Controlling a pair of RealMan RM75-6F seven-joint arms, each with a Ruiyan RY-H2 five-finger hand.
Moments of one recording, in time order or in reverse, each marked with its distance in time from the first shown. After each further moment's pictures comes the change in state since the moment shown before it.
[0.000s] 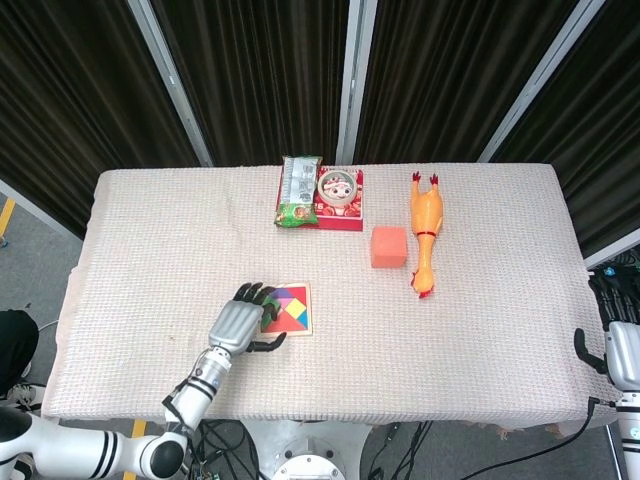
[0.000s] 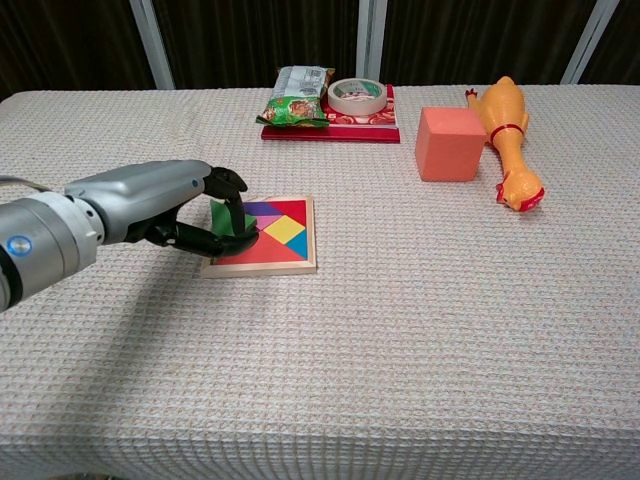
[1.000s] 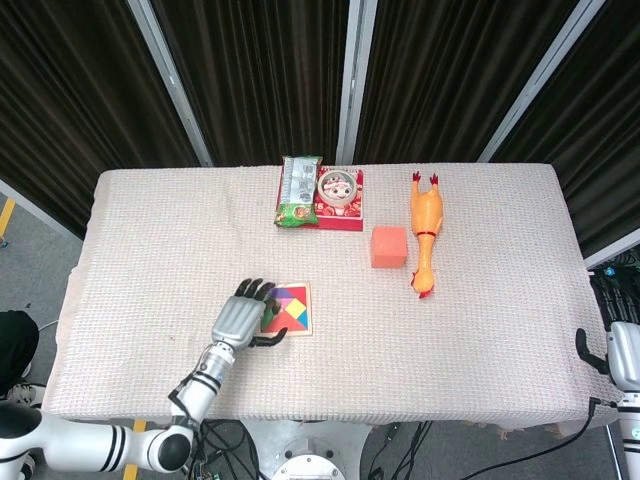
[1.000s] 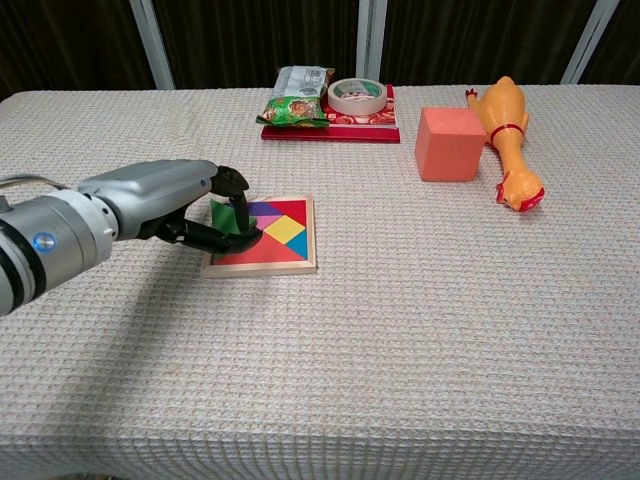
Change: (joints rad) left arm -0.027 -0.027 -0.014 0.051 -0.037 -0.004 0.032; right arm -0.002 0.001 0.002 0.006 0.001 0.001 0.010
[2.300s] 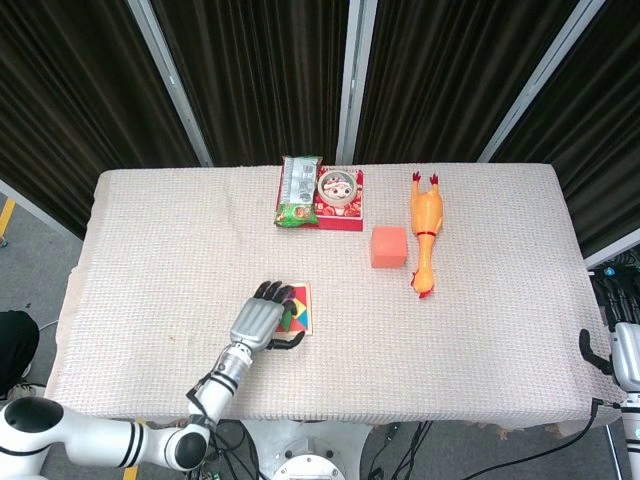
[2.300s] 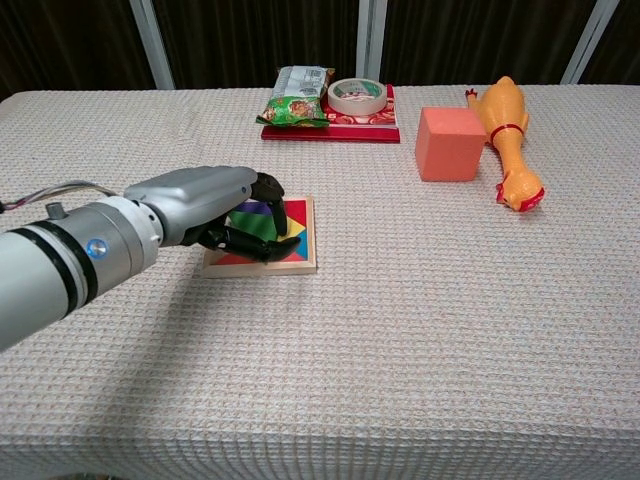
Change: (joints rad) left arm -0.049 -0.072 -0.020 0.038 -0.021 -0.014 0.016; right arm -0.002 -0.007 -0.001 0.031 0.004 -0.006 0.031
